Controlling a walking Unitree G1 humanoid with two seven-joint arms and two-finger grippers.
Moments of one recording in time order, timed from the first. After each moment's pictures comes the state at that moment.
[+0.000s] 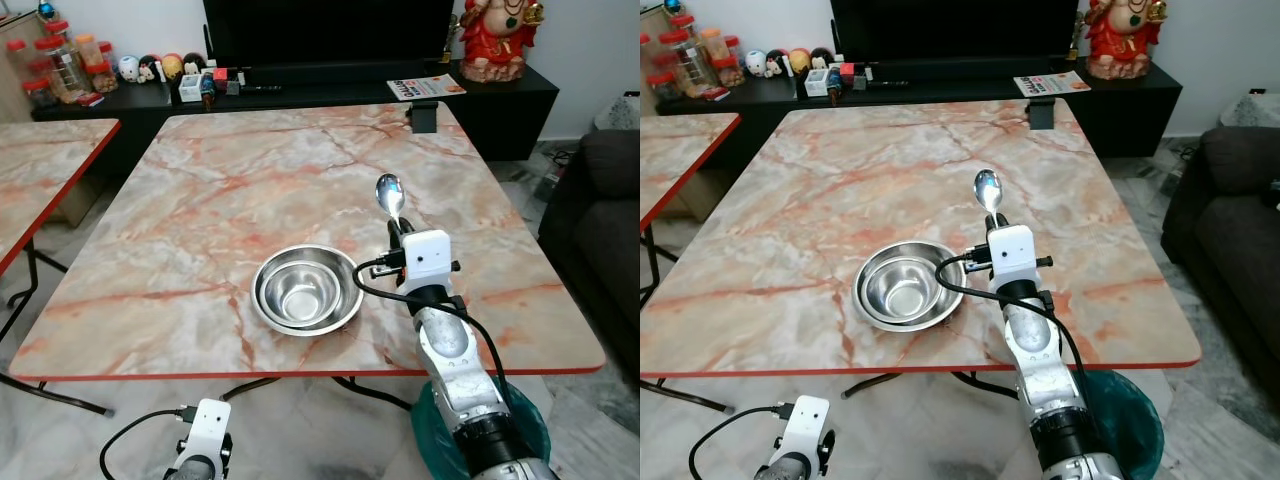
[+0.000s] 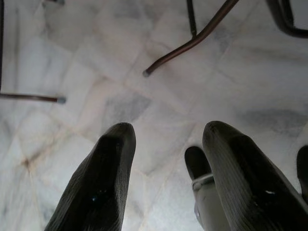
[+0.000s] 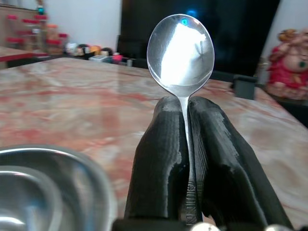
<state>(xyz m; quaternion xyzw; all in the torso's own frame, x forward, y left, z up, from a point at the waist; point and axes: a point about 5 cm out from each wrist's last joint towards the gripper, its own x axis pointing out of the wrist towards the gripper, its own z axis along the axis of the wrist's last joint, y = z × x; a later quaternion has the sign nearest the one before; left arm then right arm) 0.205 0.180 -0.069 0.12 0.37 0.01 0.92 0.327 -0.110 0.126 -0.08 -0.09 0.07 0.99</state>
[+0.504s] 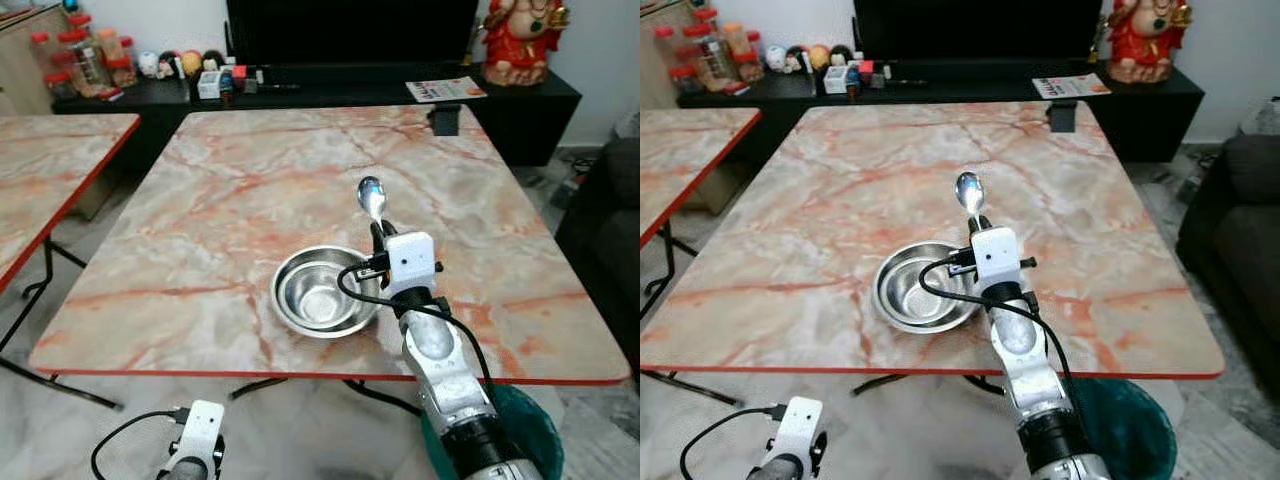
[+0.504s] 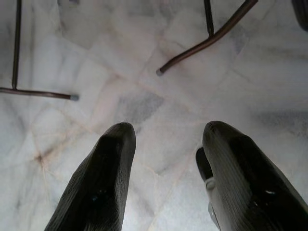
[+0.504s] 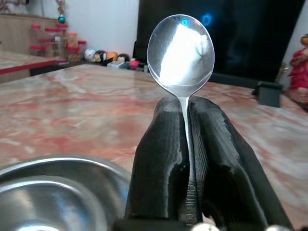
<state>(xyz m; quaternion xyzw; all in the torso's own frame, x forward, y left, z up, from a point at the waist) 0.204 0.189 -0.068 0.13 0.37 0.01 0.92 0.326 -0.099 0.126 -0.08 -0.09 0.09 0.99</state>
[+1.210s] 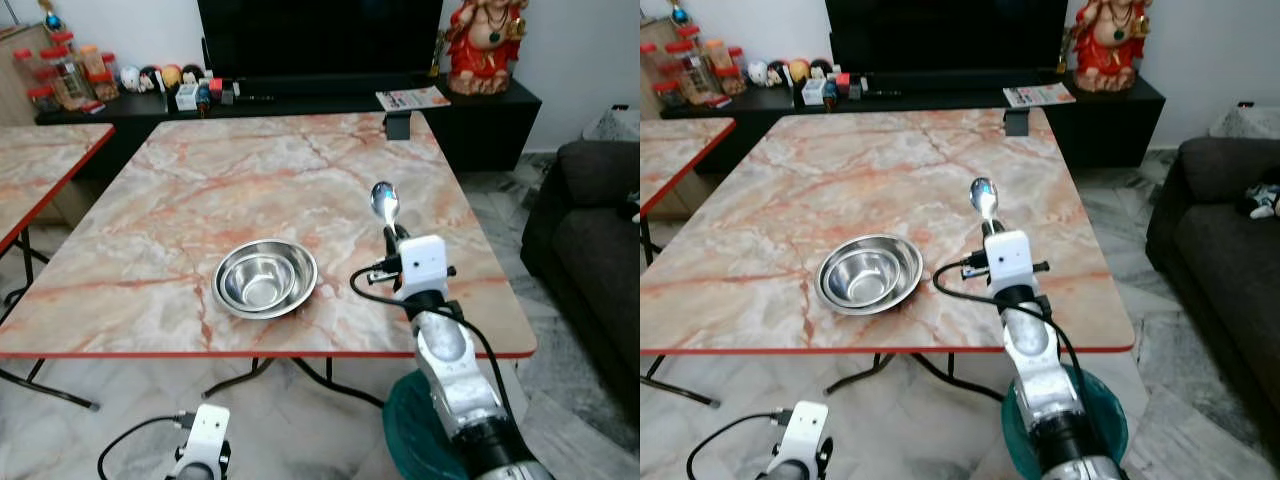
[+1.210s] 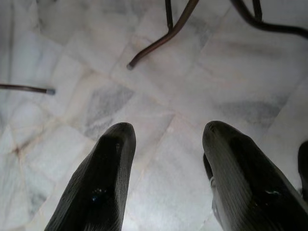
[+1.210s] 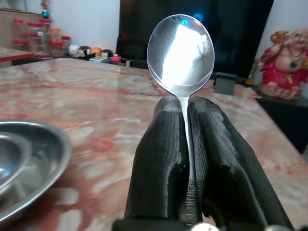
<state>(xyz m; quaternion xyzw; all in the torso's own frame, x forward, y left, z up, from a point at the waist) 0.194 0.183 -0.074 0.12 0.38 0.01 0.92 0.323 -0.107 0.116 -0.08 -0.07 0.08 0.99</state>
